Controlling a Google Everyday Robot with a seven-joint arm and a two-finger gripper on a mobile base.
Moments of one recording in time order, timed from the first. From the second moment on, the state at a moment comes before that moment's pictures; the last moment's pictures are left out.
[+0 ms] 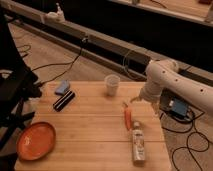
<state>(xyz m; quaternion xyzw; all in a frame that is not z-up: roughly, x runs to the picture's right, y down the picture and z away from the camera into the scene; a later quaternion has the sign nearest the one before) 0.223 0.100 0.764 -0.21 0.27 0.81 0.47</state>
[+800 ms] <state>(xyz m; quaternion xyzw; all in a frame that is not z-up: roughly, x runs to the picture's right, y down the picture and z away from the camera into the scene) 0.226 0.097 0.765 -0.20 0.27 0.81 0.48</state>
